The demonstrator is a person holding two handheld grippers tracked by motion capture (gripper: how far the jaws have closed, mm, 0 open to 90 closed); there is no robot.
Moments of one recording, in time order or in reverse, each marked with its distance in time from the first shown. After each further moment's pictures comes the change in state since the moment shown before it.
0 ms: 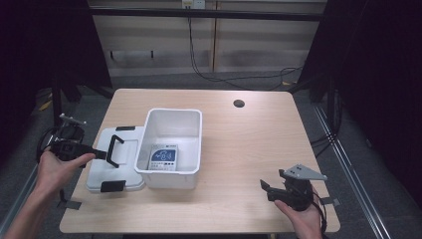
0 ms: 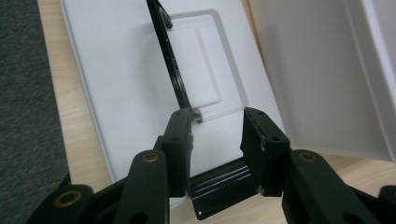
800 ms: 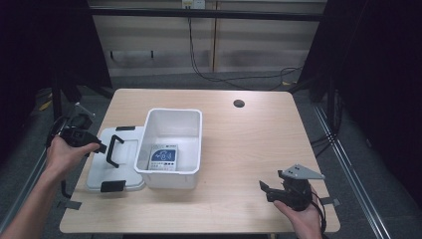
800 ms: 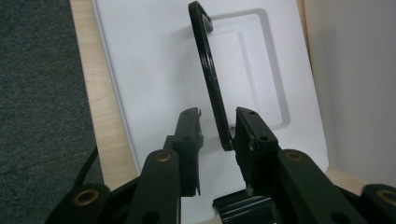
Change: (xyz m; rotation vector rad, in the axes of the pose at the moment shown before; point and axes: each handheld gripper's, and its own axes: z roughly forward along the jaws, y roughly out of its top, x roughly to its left) left arm 0.009 0.037 0.023 0.139 0.101 -0.058; right arm 0.001 0.000 0.002 0.023 0.005 -0.019
